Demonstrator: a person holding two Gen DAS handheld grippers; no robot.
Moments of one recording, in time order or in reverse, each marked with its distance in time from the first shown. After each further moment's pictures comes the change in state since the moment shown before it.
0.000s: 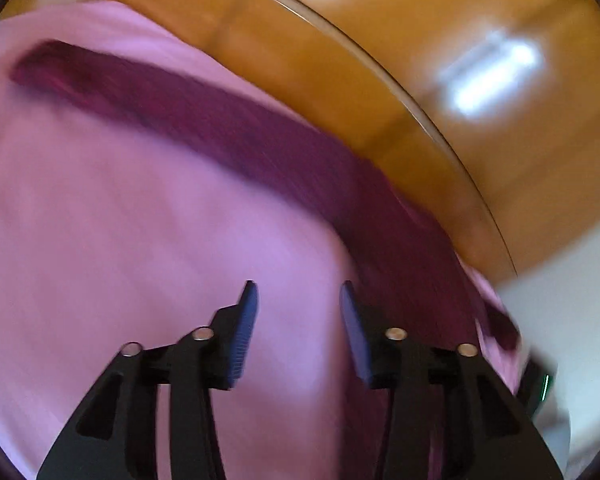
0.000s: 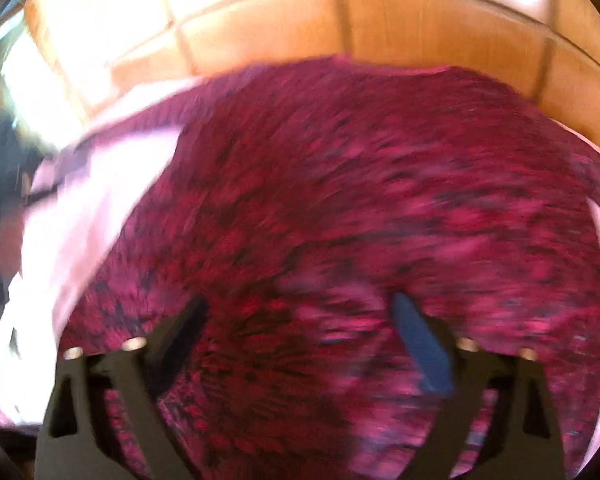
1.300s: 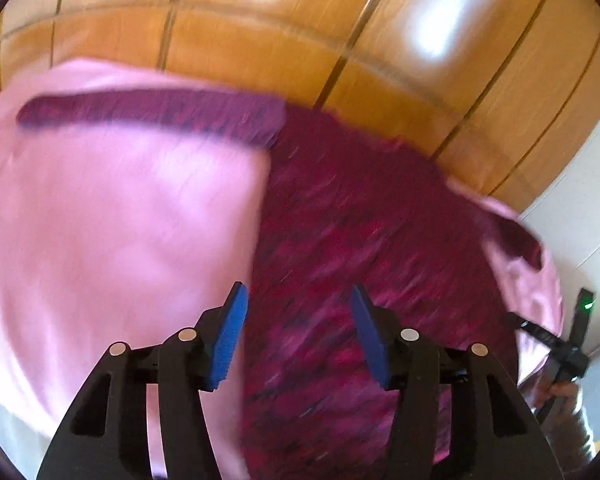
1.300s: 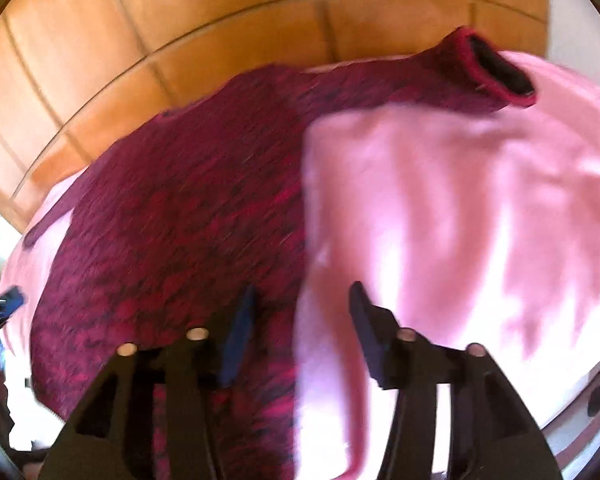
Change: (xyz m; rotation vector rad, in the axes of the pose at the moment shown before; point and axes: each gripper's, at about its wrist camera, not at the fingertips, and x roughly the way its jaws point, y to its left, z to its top) left arm -0.012 -0.098 -0.080 0.252 -0.043 0.143; right arm -0.123 -0.139 -0.106 0.373 -0.107 -0.202
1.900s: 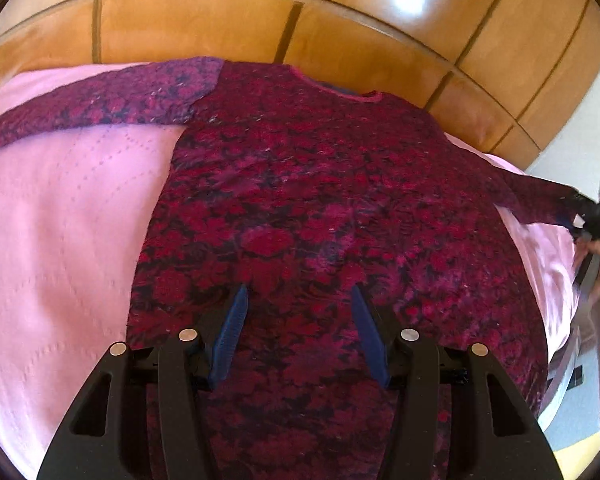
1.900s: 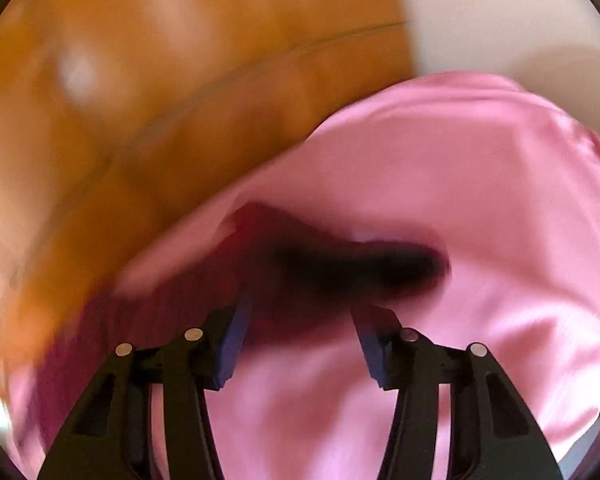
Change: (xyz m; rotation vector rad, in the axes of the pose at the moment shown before) left arm 0.099 -0.039 0.009 0.097 0.146 0.028; right arm 0.000 -0.178 0.184 0.484 -0.287 -0.246
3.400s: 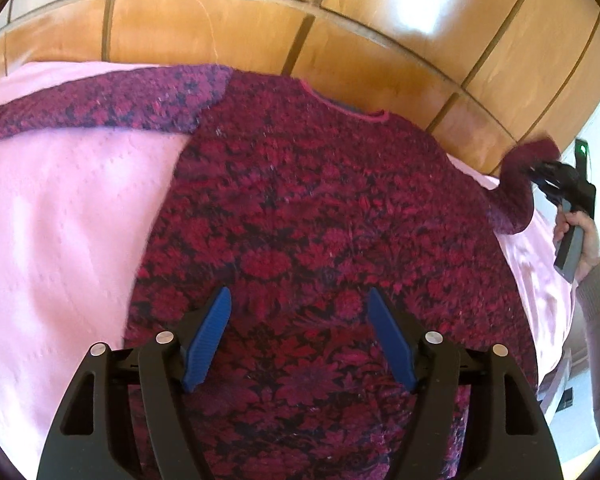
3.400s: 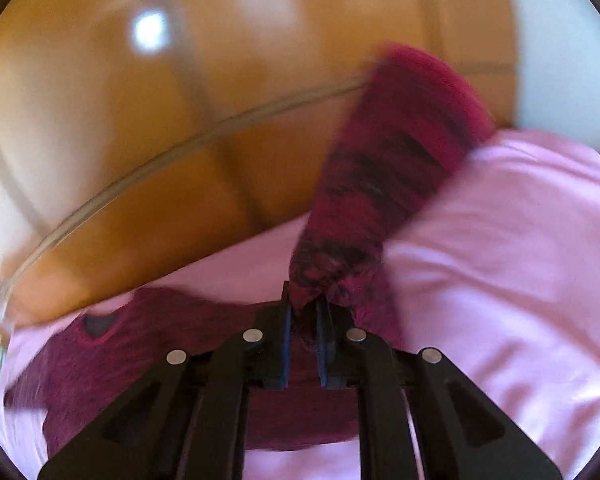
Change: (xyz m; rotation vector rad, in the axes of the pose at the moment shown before) left arm -0.002 0.002 0.009 -0.056 -0.051 -0.024; right arm 0.040 0.164 -0.020 -0.356 0.066 0.194
